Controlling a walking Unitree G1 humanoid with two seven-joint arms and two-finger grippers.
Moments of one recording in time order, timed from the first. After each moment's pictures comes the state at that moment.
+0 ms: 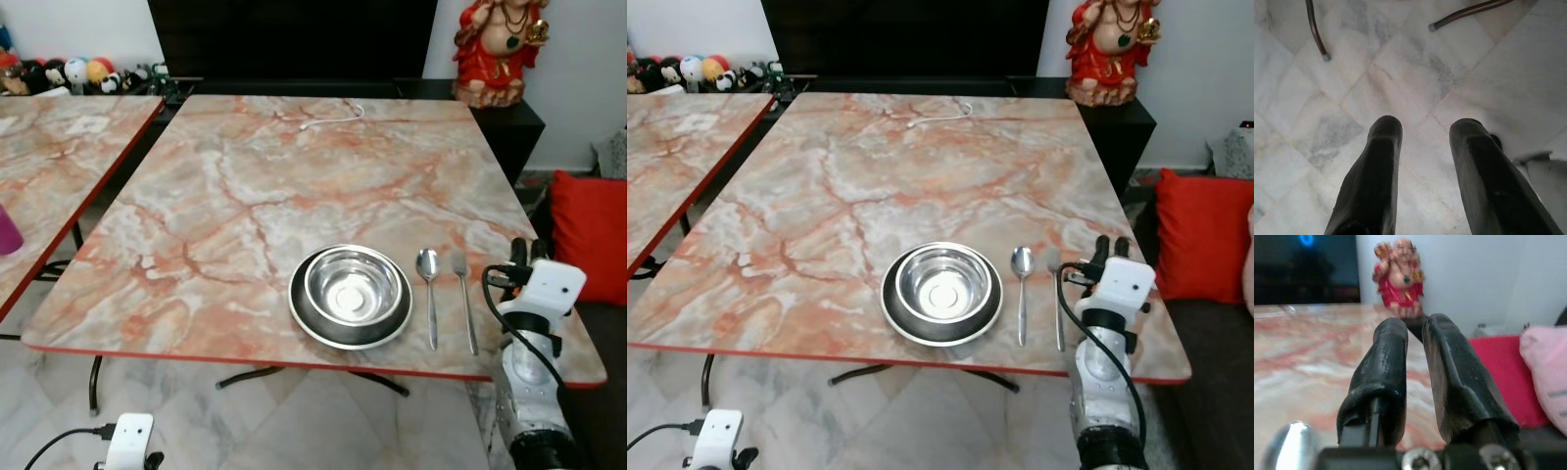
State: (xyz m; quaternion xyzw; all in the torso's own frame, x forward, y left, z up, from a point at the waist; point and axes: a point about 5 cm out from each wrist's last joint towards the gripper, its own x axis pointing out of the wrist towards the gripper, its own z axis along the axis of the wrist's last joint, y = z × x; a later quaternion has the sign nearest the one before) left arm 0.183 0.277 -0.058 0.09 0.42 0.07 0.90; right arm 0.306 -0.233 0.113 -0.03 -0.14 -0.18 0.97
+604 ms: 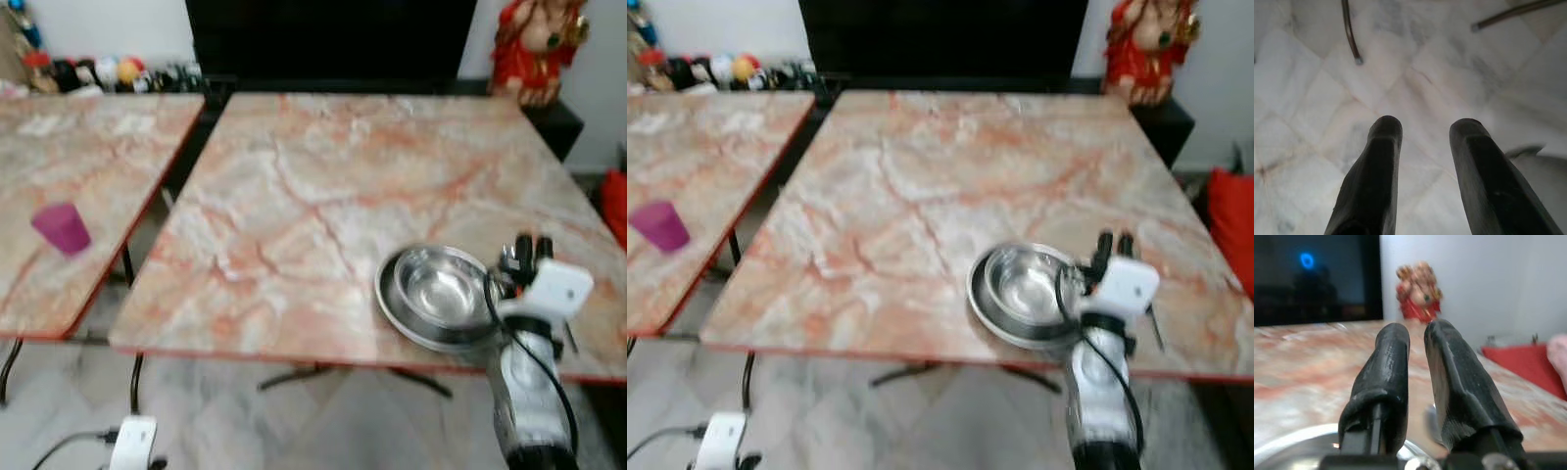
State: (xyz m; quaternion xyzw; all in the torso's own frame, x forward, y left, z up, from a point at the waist) left arm 0.184 0.275 -0.059 0.09 0.41 0.07 0.90; right arm 0.299 -0.219 0.122 -0.02 -0.17 -0.18 0.97
